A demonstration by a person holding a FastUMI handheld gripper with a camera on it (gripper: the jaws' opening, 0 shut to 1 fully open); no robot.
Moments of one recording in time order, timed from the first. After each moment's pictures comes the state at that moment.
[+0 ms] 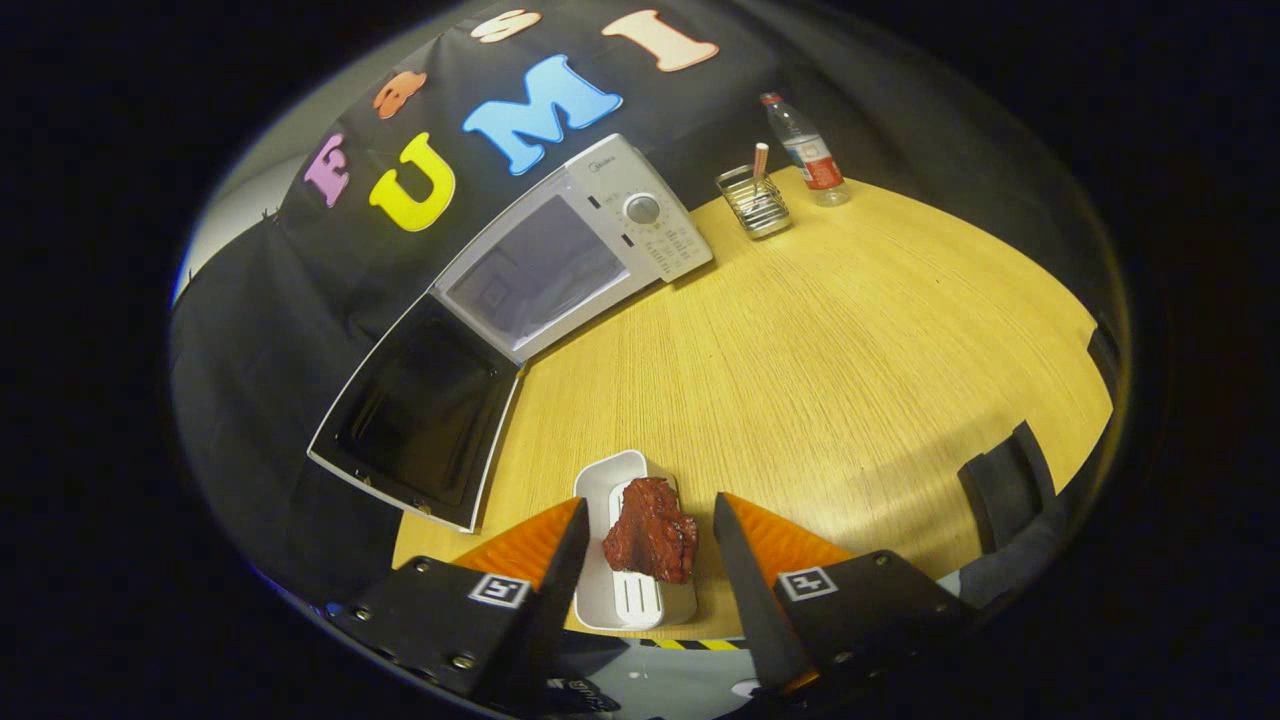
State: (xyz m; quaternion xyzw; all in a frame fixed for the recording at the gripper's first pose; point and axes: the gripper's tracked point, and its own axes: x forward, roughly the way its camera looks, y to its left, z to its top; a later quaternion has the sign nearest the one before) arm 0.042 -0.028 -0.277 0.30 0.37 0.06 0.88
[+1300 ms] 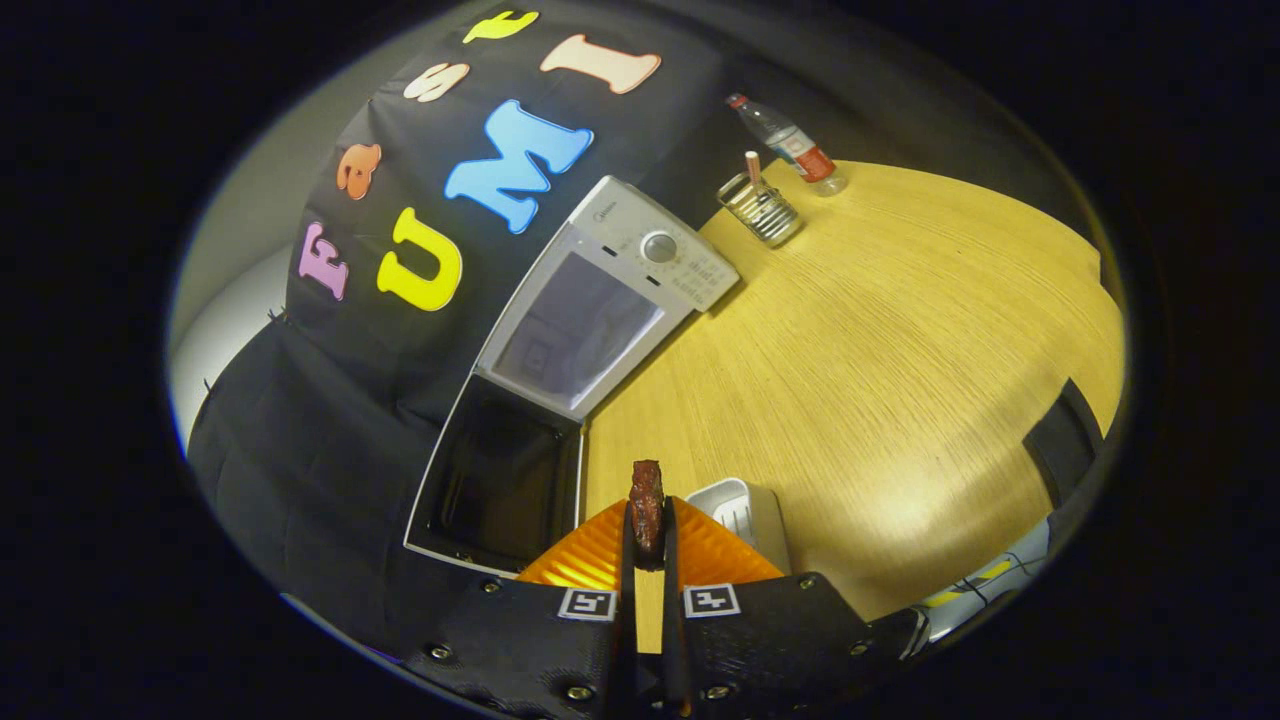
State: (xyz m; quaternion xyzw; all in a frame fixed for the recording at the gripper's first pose) arm 0.086 0.002 -0.201 0.40 0.31 0.10 0.86
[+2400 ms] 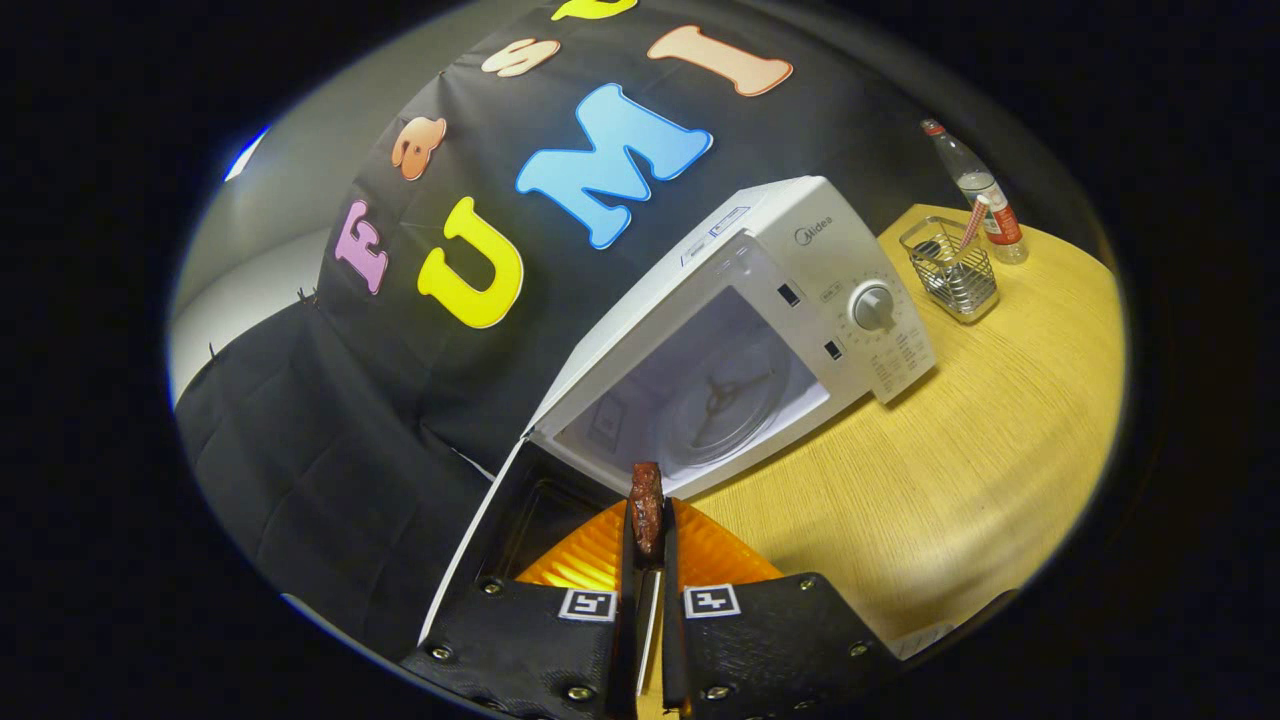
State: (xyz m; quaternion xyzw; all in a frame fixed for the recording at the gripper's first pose) arm 0.271 0.098 -0.168 0.37 0.22 0.12 0.90
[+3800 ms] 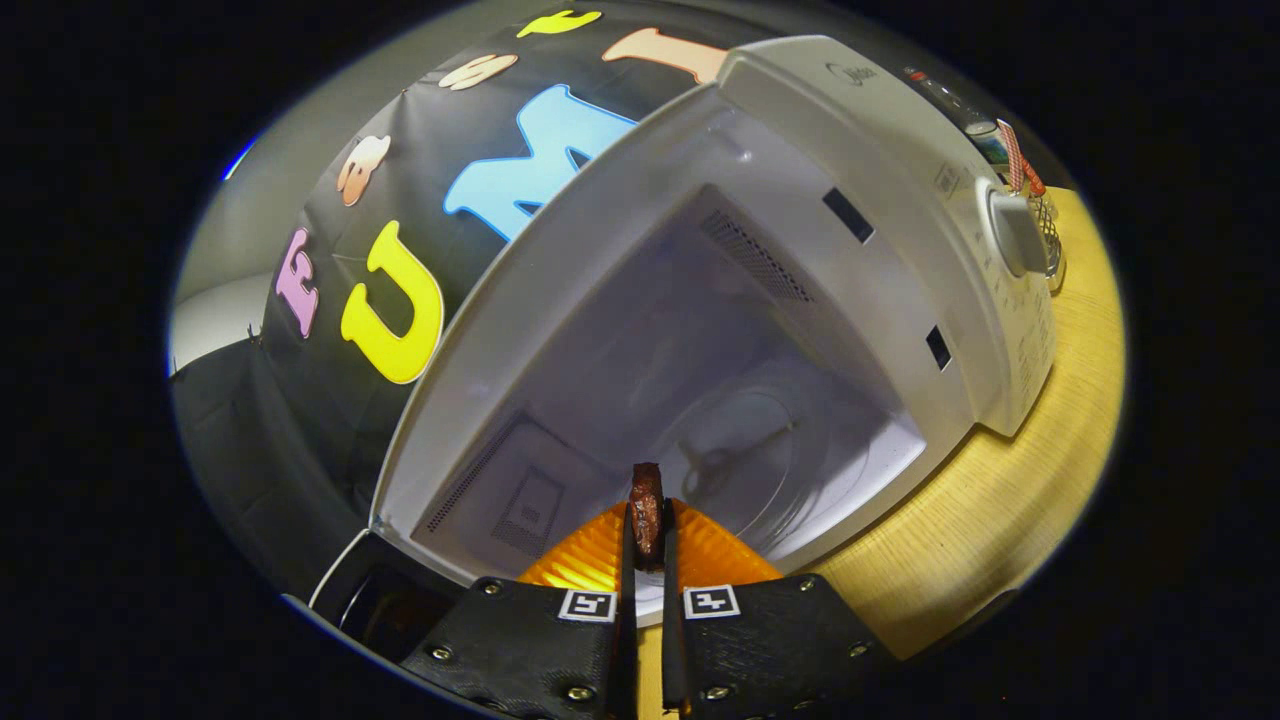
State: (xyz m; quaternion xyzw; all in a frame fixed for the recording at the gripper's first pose) arm 0.446 0.118 -0.249 0.39 0.14 0.03 0.91
